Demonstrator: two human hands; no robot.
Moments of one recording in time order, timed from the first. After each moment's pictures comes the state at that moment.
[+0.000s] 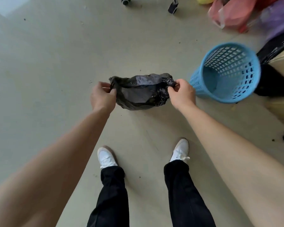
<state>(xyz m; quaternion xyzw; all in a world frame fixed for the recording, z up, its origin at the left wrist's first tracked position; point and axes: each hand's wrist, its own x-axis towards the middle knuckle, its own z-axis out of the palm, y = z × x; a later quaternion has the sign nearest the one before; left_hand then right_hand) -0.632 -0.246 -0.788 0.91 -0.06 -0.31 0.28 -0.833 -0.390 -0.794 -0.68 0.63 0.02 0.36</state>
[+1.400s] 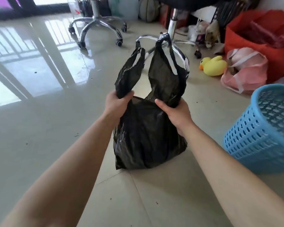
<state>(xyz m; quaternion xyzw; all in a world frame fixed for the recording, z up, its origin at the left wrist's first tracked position) -0.547 -0.349 -1.047 0.71 -0.19 -0.29 0.62 -0.721 -0.451 -1.053 -0.65 0.41 -0.29 0.57</state>
